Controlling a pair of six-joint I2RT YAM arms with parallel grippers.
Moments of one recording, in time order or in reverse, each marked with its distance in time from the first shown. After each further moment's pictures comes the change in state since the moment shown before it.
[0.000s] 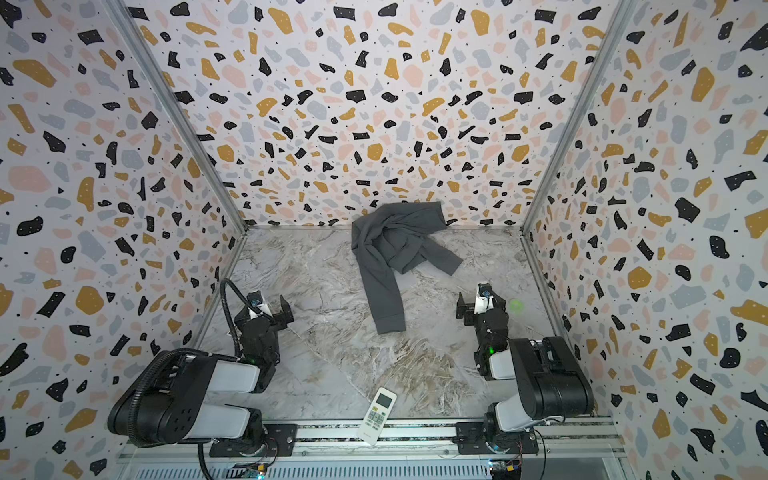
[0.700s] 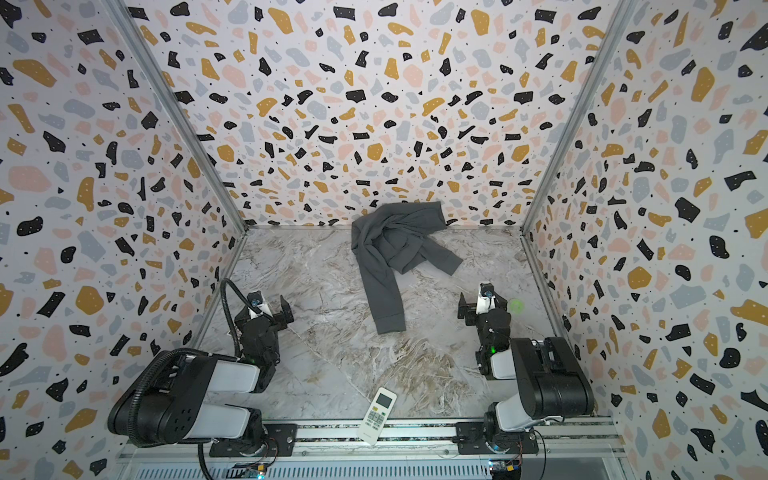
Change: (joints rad) left arm 0.000 0.000 0.000 -0.005 0.001 0.000; right arm -0.030 0.000 0.000 -0.002 -0.047 0.004
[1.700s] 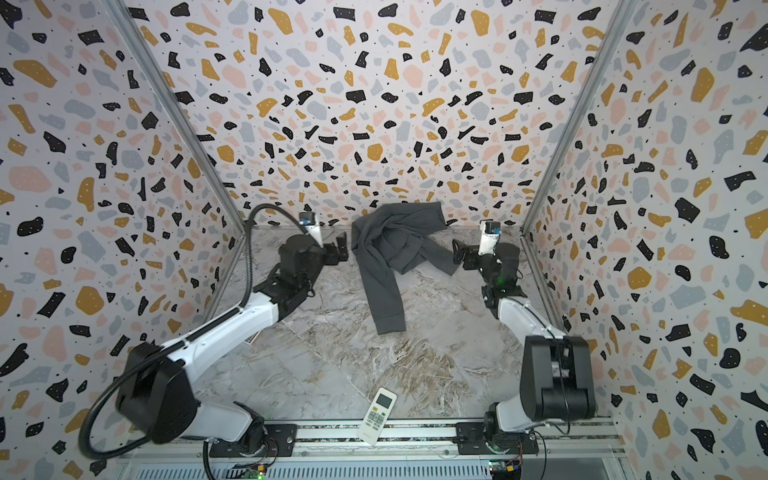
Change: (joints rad) left arm -0.372 0.102 1.015 -1.003 0.182 -0.193; right arm -0.039 0.063 0.747 -0.711 -0.346 0.212
